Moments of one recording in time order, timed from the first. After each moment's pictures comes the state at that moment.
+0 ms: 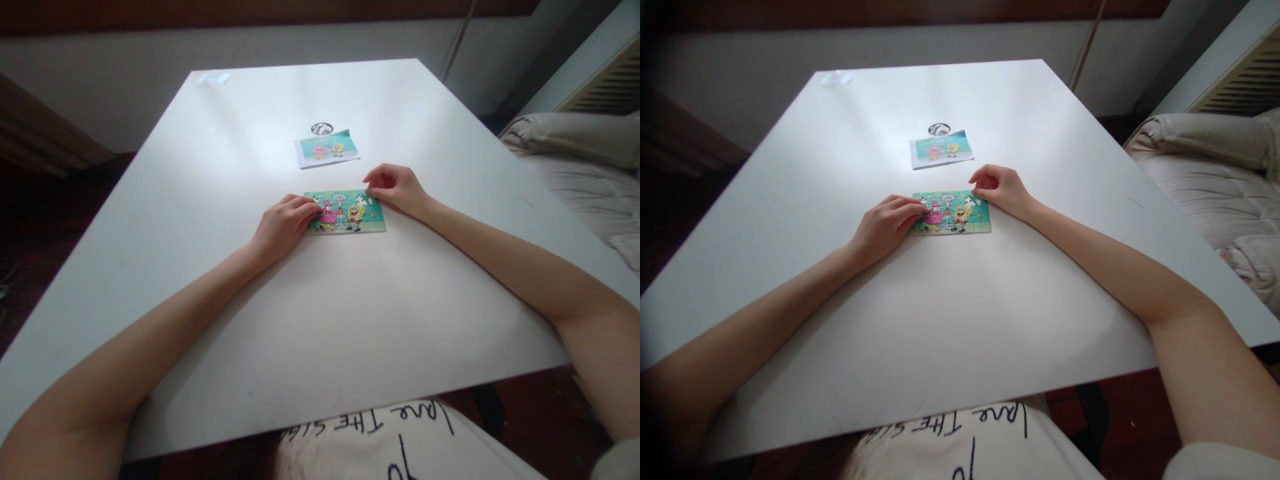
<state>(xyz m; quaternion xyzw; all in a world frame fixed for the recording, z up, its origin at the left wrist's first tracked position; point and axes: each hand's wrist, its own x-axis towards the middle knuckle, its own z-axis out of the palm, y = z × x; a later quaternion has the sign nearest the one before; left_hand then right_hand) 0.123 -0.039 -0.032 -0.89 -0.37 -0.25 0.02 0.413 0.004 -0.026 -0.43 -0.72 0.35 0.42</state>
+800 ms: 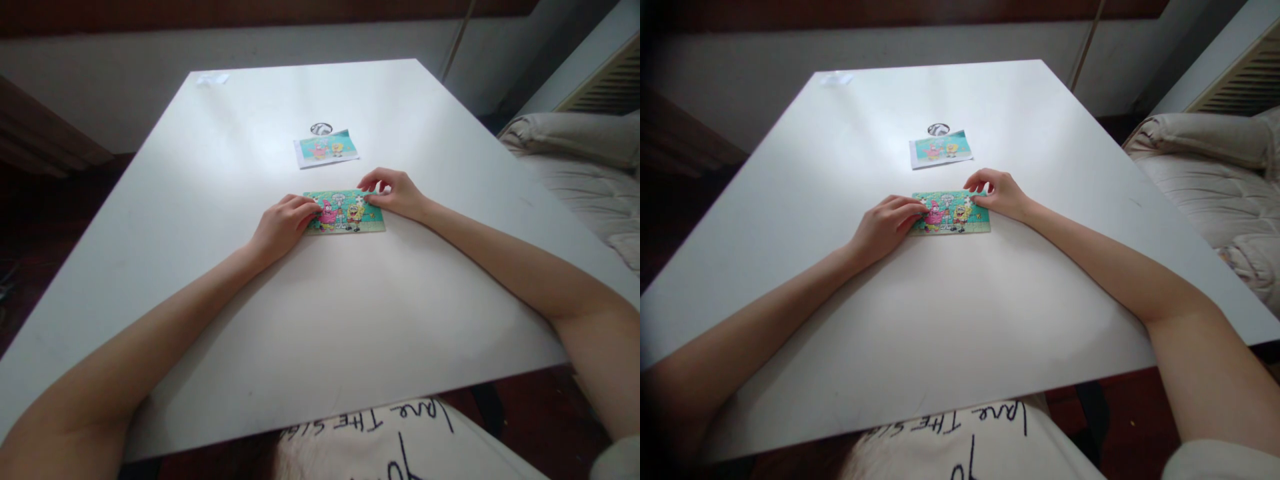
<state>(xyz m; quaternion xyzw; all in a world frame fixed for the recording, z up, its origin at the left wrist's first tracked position) 0.123 -0.038 -0.033 -0.89 -0.37 -0.26 0.01 0.412 0.002 -0.022 -0.42 -0.79 0.27 0.36</state>
